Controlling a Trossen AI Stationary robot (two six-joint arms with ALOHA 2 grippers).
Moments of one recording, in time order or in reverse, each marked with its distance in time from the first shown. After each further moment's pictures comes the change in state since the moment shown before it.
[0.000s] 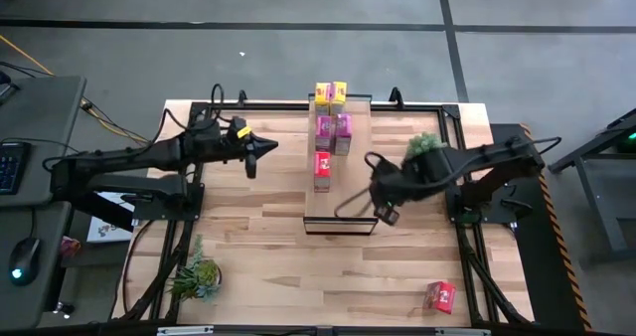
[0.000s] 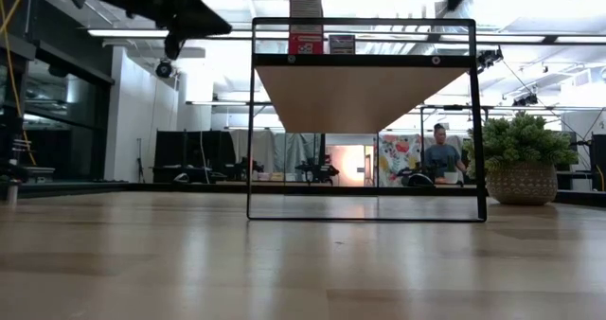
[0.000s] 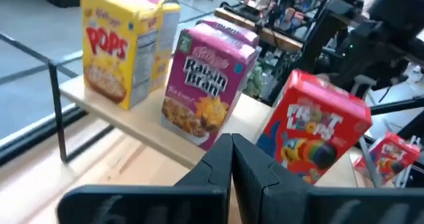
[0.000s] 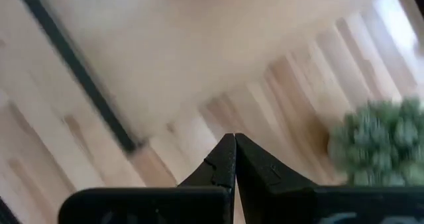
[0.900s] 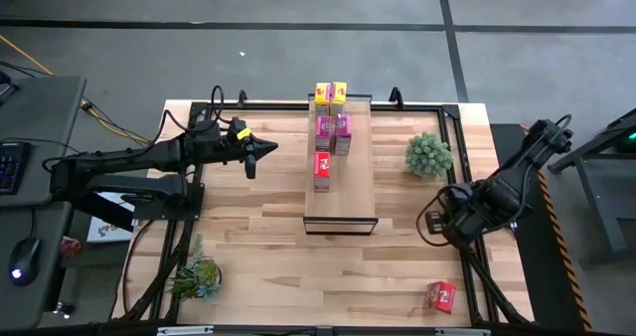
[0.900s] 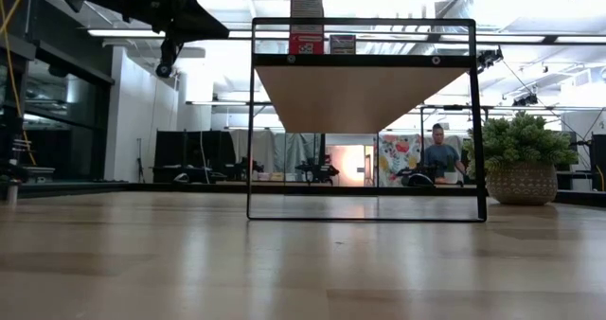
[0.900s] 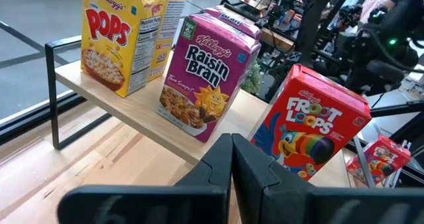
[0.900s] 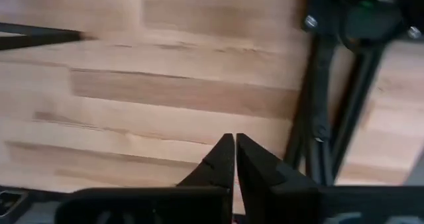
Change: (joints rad) left arm 0.000 -0.016 -0.031 0.011 0.004 -0.056; right arm 0.491 -0.453 -0.552 0.023 -0.246 1.440
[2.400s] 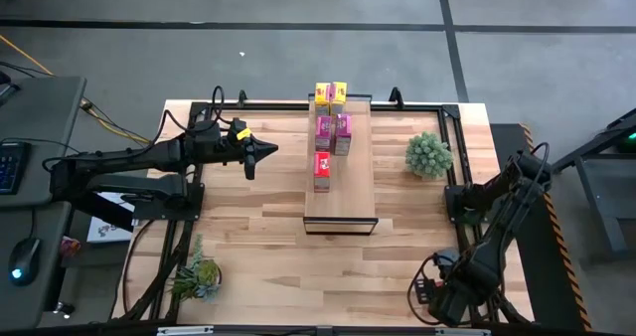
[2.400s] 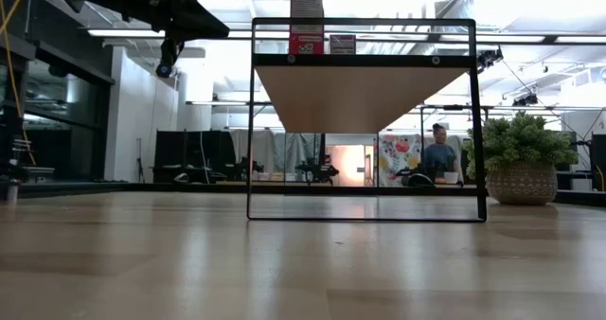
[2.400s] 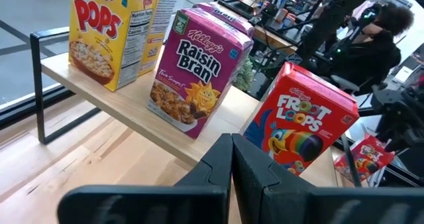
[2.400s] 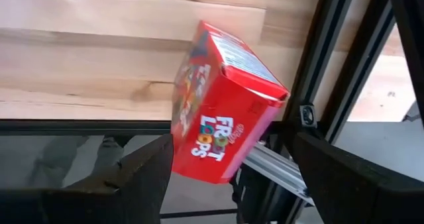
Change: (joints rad) left arm 0.000 0.000 0.000 -0.002 0.032 -0.030; right arm 0.241 0.498 0.206 0.298 -0.262 0.261
